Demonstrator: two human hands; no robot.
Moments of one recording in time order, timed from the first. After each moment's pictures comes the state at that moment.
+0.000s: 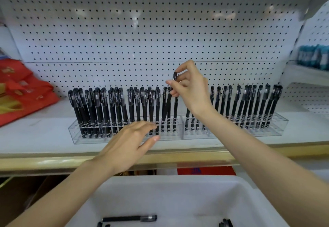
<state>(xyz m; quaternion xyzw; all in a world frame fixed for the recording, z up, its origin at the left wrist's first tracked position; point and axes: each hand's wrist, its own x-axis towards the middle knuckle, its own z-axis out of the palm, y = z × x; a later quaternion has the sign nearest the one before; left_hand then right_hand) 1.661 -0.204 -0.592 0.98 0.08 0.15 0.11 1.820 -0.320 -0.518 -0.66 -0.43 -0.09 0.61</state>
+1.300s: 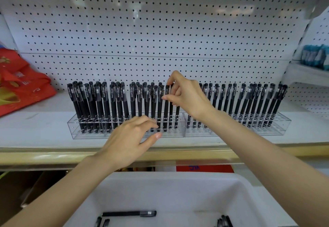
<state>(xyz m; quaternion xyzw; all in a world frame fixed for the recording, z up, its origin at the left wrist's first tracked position) 1.666 -0.195 -0.600 0.97 0.07 0.20 0.10 1.828 -0.313 -0.530 -0.77 -0.51 -0.08 0.37</state>
